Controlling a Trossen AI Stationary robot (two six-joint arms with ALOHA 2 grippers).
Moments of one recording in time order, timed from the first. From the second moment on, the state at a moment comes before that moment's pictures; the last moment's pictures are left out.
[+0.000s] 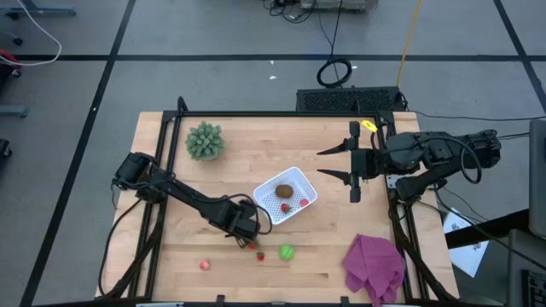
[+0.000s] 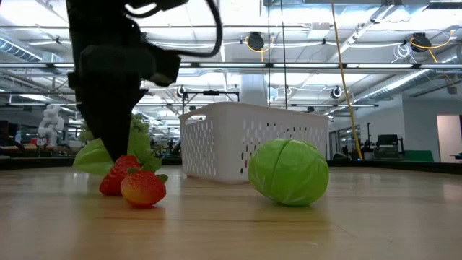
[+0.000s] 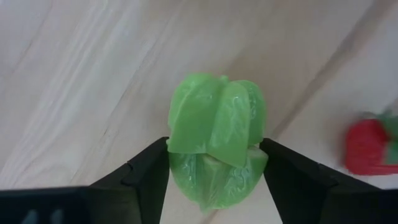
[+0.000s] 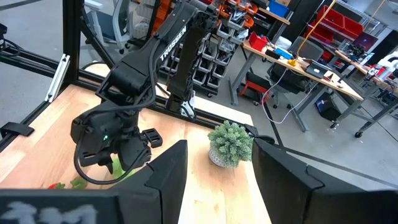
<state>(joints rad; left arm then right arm) -0.38 1.83 1.20 -0.84 -0.16 -0.97 0.28 1.17 1.49 -0.62 0.36 -0.28</state>
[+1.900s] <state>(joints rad) 0.00 1.97 1.81 -1.05 -0.02 -0.42 0.24 1.16 1.49 -0.60 0.54 -0.45</state>
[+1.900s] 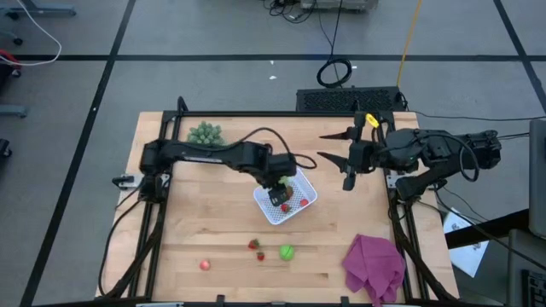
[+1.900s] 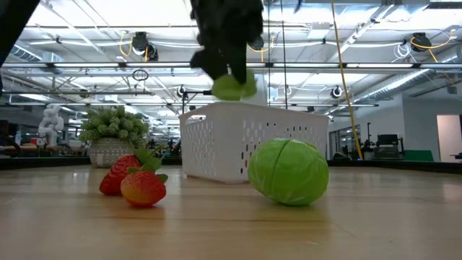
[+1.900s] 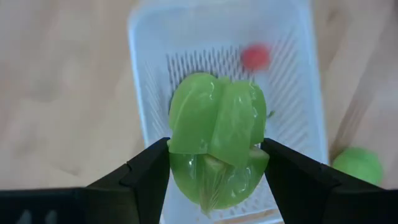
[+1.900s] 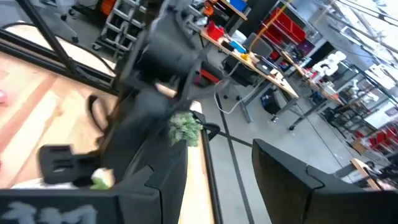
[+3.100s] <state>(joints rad) 0.01 2.18 1.81 -1.04 0.19 -0.50 0.16 1.16 1.49 -0.70 0.52 -0.38</state>
